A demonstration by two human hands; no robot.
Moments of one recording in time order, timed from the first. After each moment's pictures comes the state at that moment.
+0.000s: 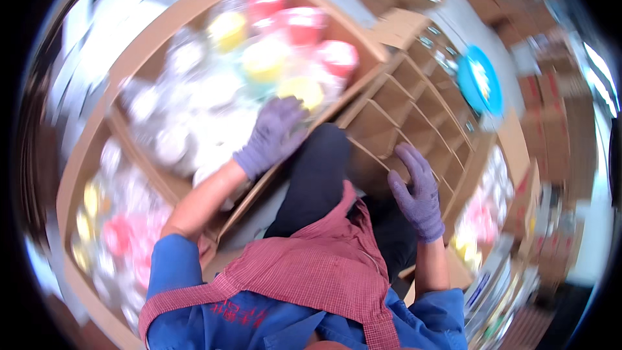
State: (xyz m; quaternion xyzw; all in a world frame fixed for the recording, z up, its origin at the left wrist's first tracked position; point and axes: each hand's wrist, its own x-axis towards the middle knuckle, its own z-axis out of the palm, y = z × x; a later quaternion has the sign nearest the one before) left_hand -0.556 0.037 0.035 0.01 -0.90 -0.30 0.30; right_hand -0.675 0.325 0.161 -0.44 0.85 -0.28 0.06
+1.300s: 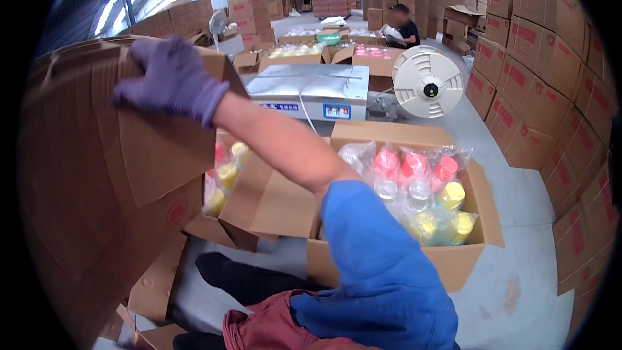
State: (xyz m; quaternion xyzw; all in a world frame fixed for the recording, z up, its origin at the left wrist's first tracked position) left_hand -0.689 0.225 0.134 0.09 -0.53 -0.83 0.14; right_hand -0.483 0.665 0.457 -0.03 0.79 -0.18 -0.59
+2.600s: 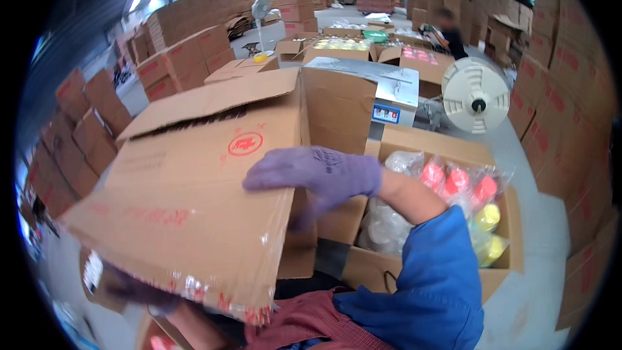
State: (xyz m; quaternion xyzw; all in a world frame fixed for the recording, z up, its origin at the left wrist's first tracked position) left_hand -0.689 0.464 0.163 -0.31 -0.50 -0.80 -0.11; right_hand -0.453 0.708 0.340 -0.32 0.89 -0.21 -0.27
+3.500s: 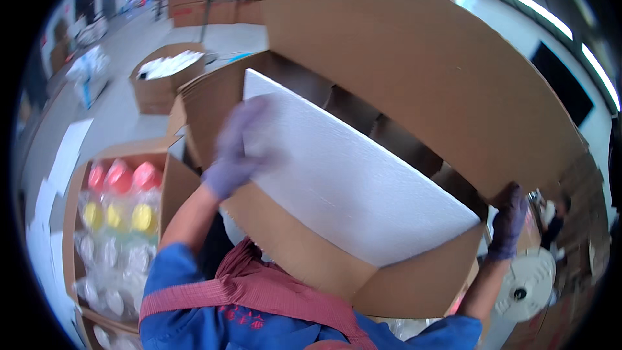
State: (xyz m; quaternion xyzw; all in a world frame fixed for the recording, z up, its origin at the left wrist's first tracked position) left_hand -0.681 0.339 0.258 -0.38 -0.71 -0.51 0.31; right_hand -0.442 0.849 0.351 0.03 0.89 0.07 -0.46
